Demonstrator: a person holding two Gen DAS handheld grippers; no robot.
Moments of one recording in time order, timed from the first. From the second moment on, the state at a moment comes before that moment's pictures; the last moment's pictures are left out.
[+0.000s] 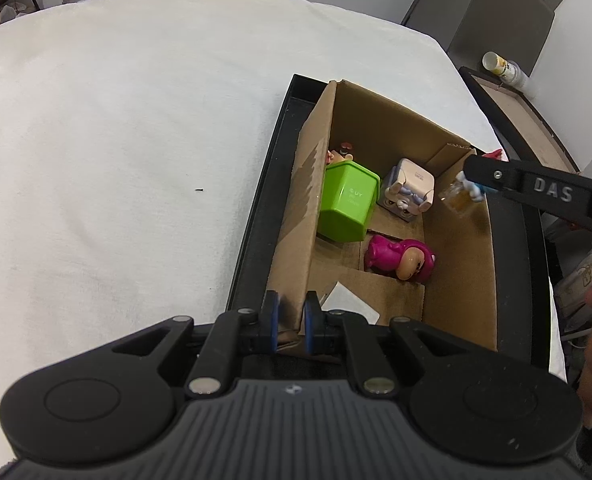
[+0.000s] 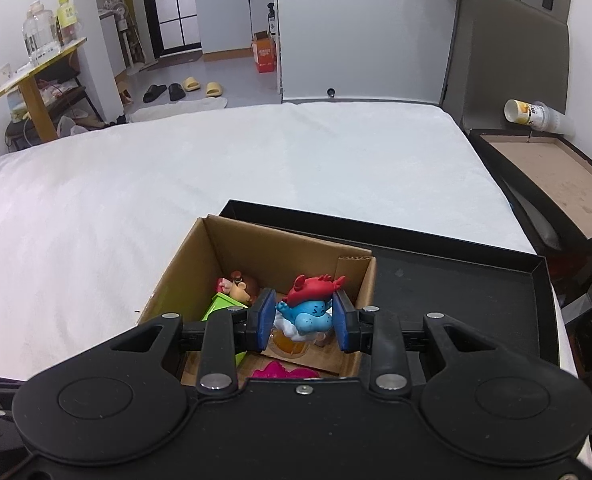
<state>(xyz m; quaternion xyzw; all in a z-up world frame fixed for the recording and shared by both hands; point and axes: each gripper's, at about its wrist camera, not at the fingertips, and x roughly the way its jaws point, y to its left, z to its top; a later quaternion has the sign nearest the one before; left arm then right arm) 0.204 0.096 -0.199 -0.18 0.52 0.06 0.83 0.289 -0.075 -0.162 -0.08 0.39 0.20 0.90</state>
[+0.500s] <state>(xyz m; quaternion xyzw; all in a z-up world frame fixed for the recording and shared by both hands) 0.205 0.092 -0.198 -0.18 0.52 0.07 0.83 0.286 -0.107 -0.146 -0.03 0.39 0.18 0.90</state>
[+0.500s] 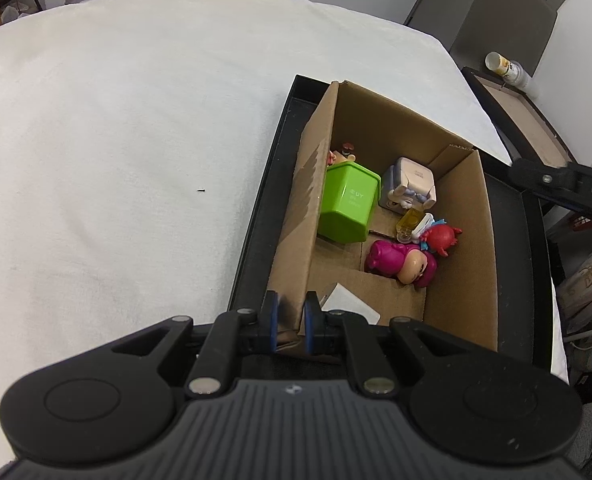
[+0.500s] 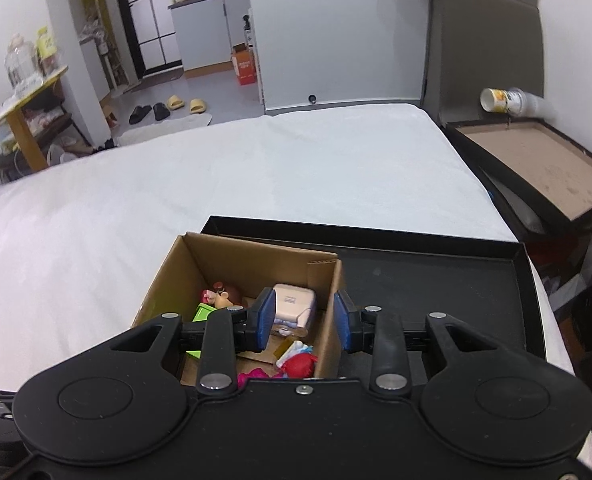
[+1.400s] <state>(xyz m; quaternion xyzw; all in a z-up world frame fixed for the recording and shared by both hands) 0.194 0.070 -0.134 -0.18 0.49 0.06 0.85 0.270 -0.194 -0.127 0.09 0.41 0.20 0.89</state>
